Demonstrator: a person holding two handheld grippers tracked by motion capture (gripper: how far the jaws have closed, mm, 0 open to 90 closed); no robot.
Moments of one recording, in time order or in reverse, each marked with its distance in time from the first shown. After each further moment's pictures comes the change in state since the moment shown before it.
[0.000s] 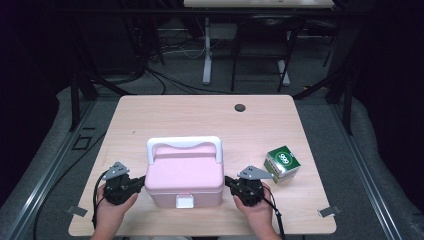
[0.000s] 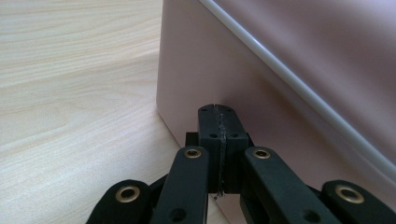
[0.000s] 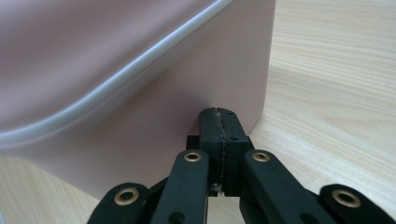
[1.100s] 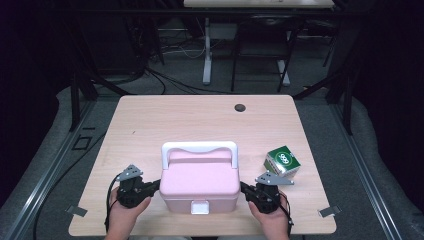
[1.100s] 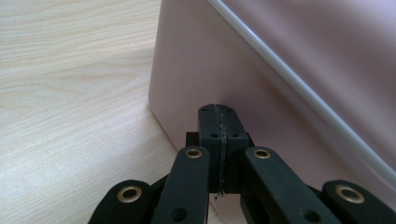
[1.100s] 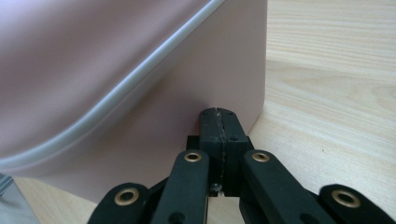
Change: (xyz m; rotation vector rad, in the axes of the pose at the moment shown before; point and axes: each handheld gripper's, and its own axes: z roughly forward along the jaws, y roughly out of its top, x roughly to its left) left arm -0.034 0.003 0.015 0.033 -0.077 -0.031; right arm -0.016 -0.016 -0.039 0.014 -0.029 0.091
